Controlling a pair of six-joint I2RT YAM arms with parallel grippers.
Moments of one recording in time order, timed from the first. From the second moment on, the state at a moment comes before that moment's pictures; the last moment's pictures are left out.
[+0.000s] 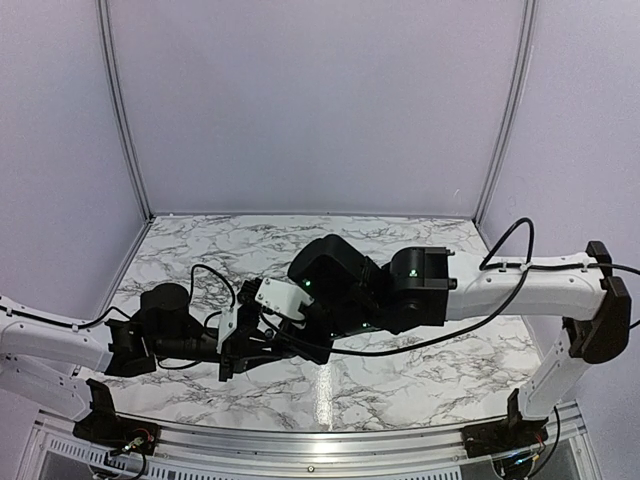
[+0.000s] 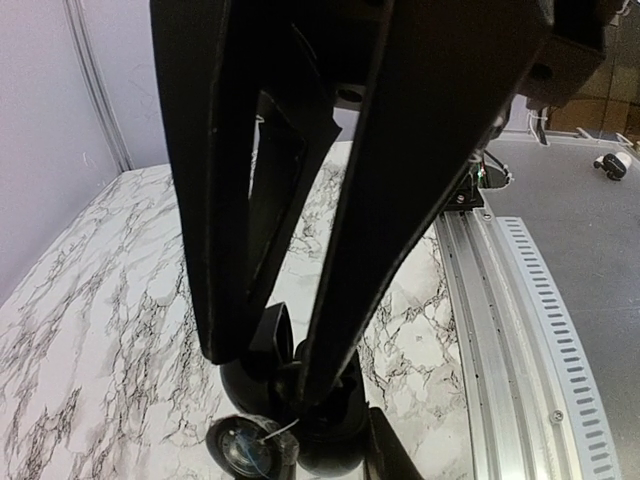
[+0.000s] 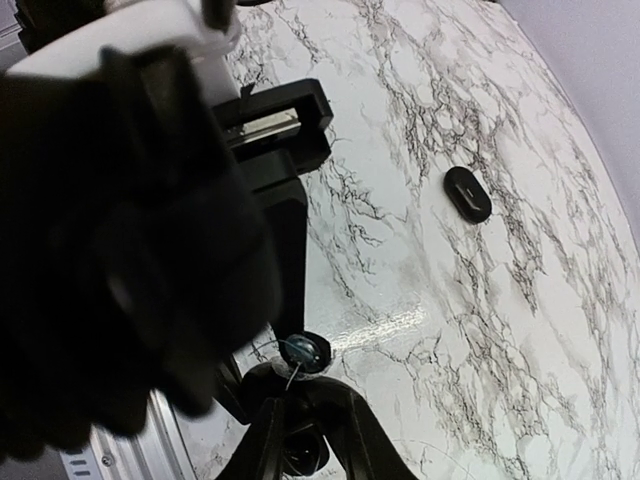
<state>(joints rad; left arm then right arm) -1.02 1.18 0.41 0.50 0.42 0.23 1.32 1.66 1.48 -0.61 0.14 -0.07</state>
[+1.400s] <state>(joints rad) -1.02 1.13 0.41 0.49 0.29 0.23 1.31 1.65 1.47 -0.62 0.19 -0.02</state>
